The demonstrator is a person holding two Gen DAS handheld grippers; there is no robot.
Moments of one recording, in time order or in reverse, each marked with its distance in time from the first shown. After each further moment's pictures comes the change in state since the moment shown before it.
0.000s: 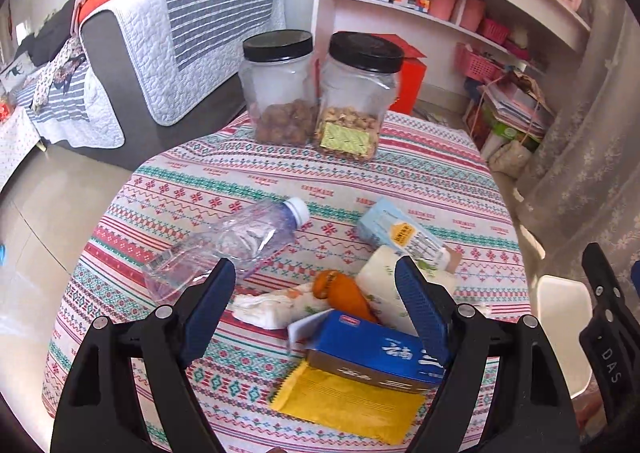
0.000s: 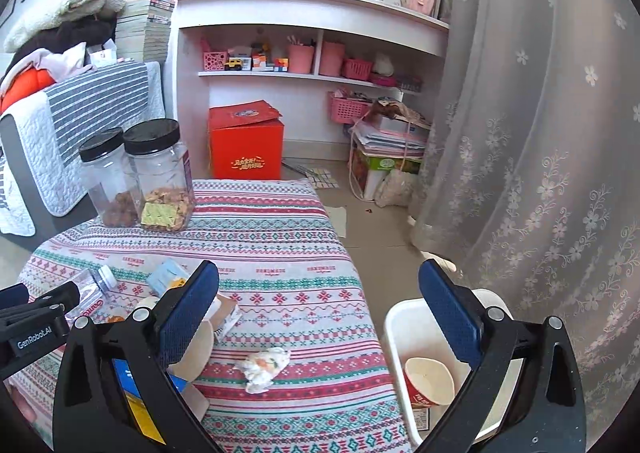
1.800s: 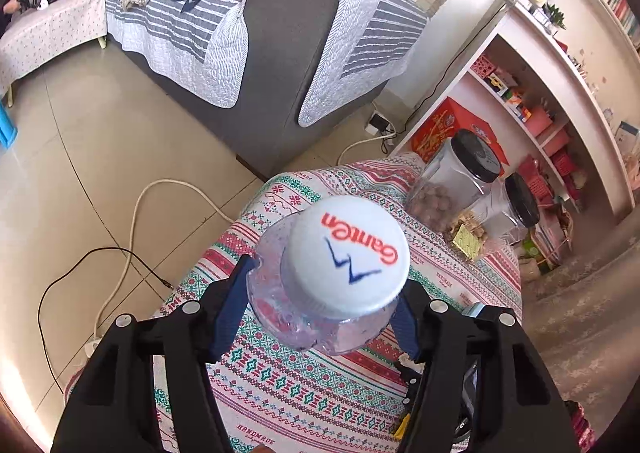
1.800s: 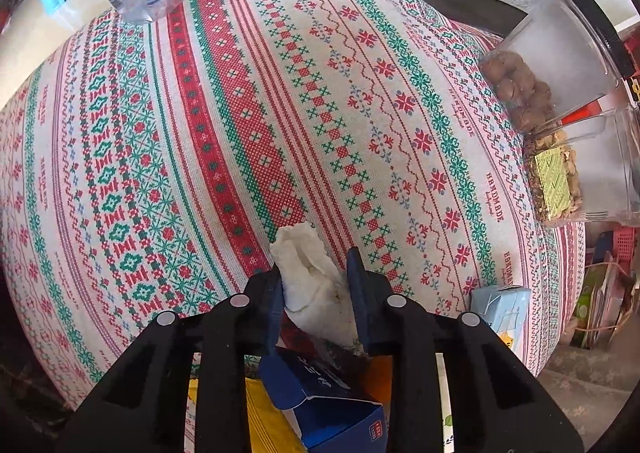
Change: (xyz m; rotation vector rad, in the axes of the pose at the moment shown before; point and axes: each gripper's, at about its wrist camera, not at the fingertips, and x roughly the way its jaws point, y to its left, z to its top) left arm -0.036 0.235 0.020 -0.451 -0.014 -0.037; right arm 0.055 0.282 -0.069 -1.106 0.558 0.625
